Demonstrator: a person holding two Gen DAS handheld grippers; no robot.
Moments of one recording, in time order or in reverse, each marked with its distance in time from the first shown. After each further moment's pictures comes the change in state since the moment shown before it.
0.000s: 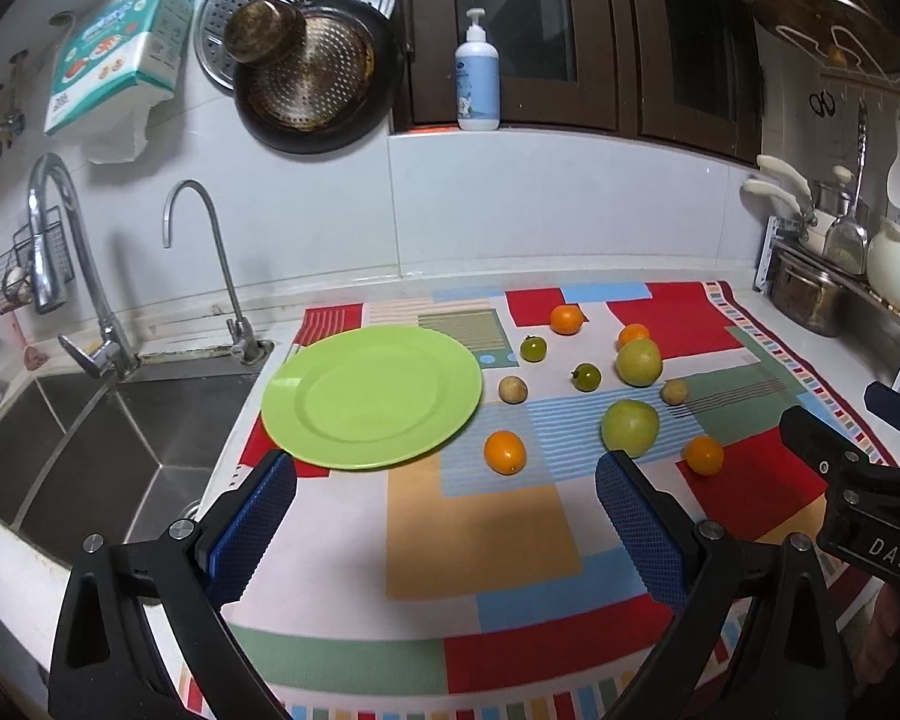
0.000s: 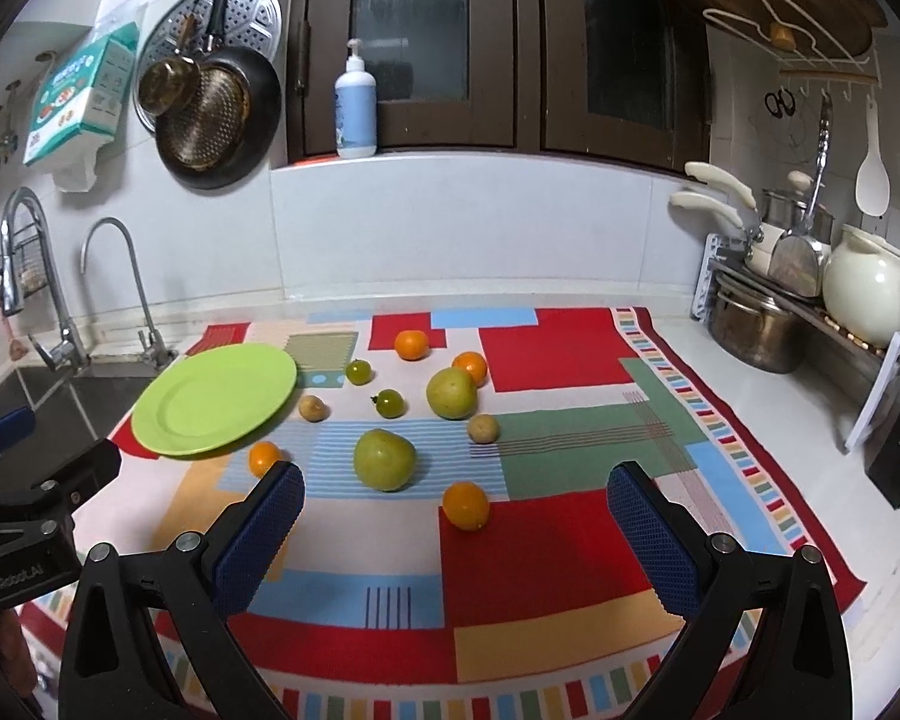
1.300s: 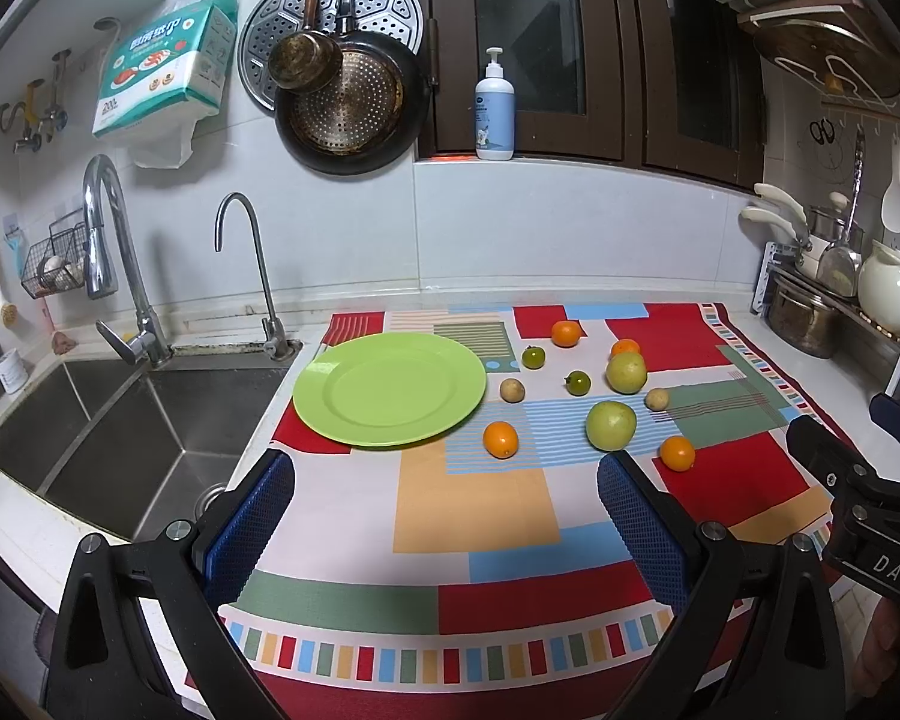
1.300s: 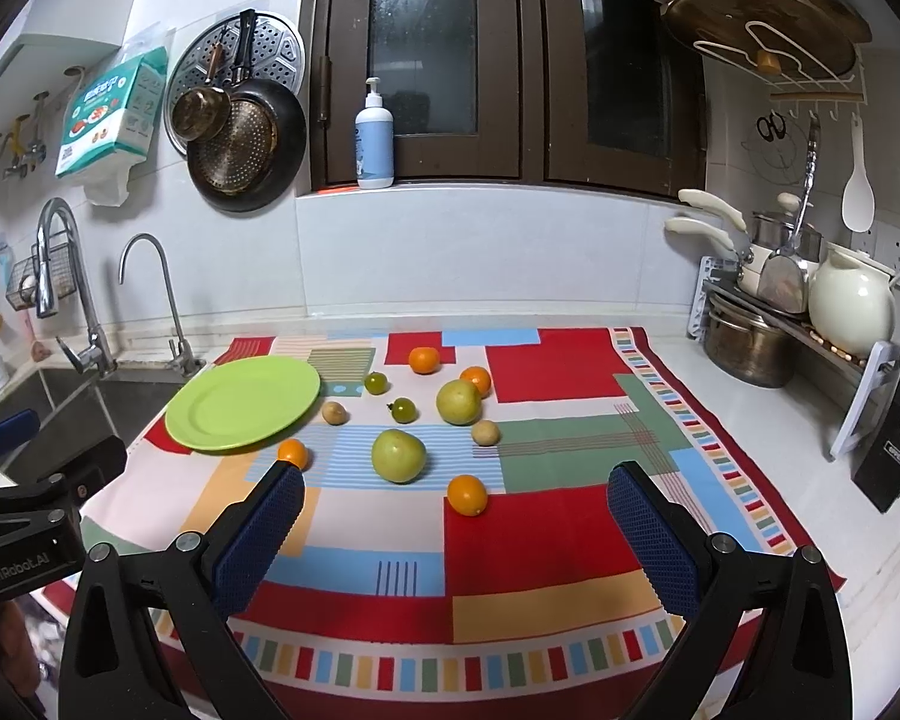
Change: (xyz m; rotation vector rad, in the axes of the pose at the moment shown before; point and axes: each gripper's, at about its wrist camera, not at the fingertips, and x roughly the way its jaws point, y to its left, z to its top) left arm -0.064 -0.009 -0.016 -0.047 -0.049 0.052; right arm -0.055 -0.010 -0.008 -0.015 -0.061 0.038
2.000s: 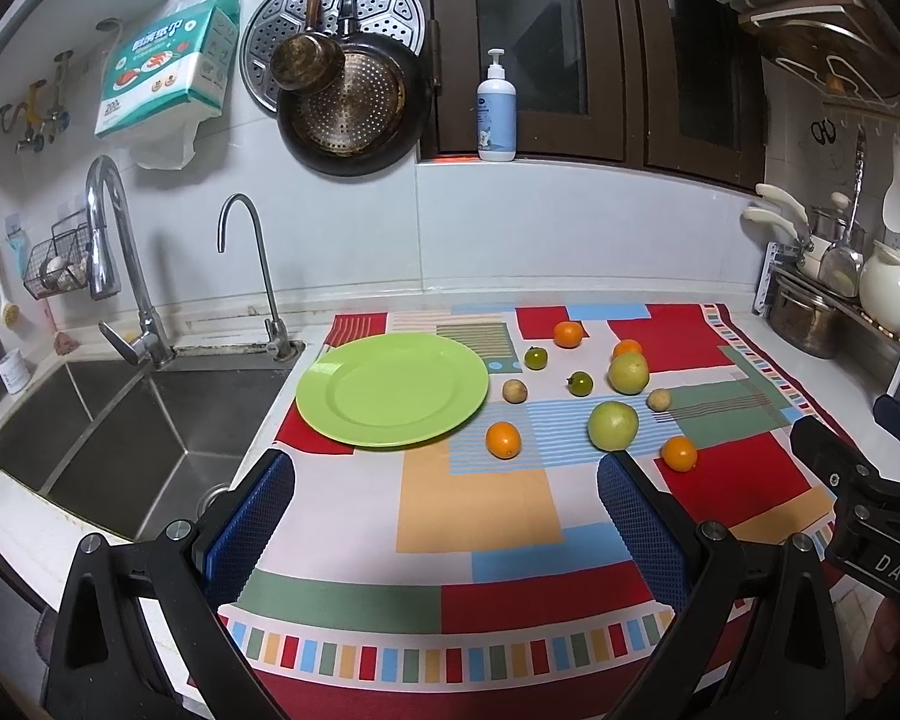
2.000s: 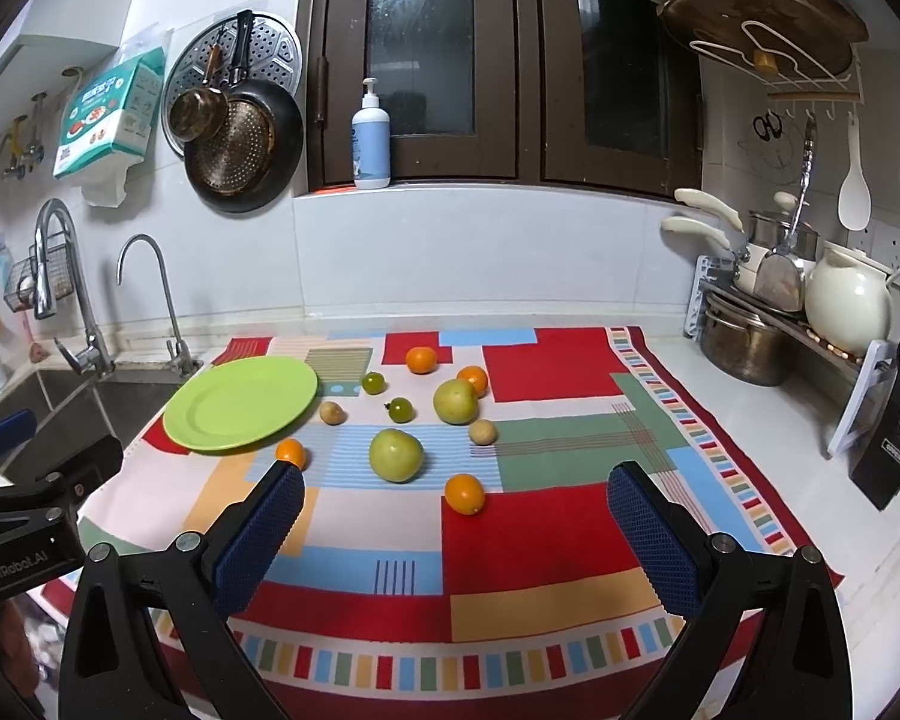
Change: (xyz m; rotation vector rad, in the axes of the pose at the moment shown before) left arm -0.001 0.001 0.001 -0.002 -0.001 0.001; right arm -0.001 -0.003 -0.001 0.005 -0.002 -0.004
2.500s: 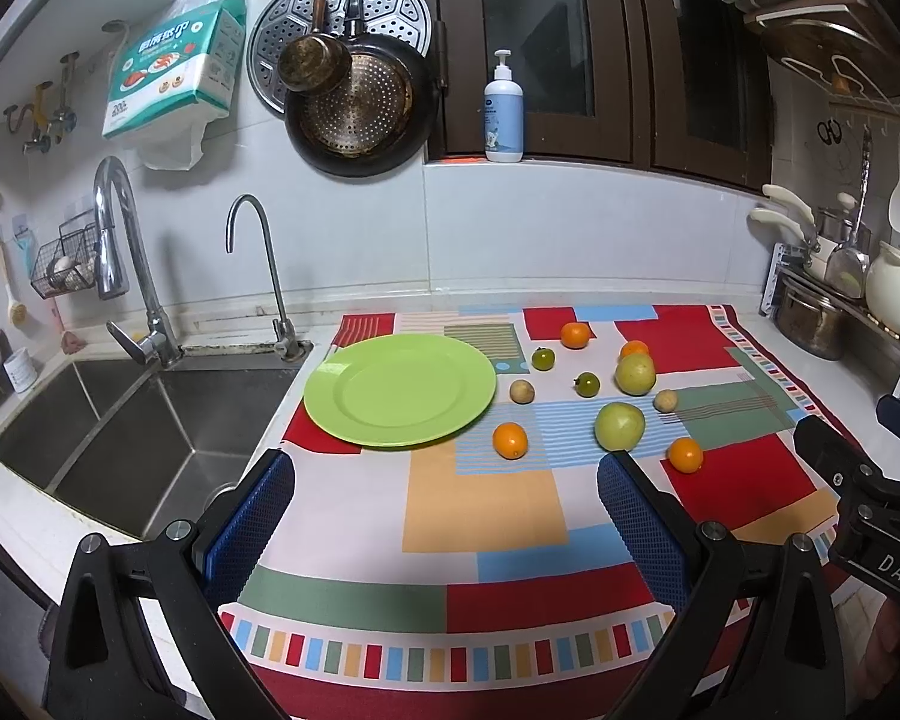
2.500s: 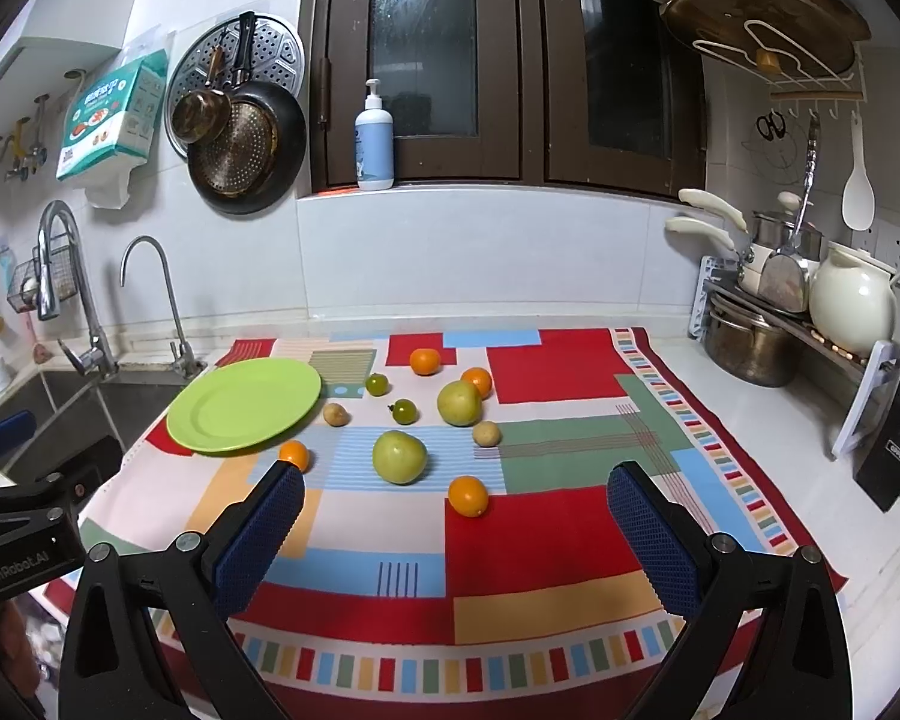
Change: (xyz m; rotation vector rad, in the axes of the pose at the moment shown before) left arm -0.003 0.001 0.000 -0.005 -0.004 0.021; right arm 0.001 0.001 0.000 -0.001 -0.005 0.011
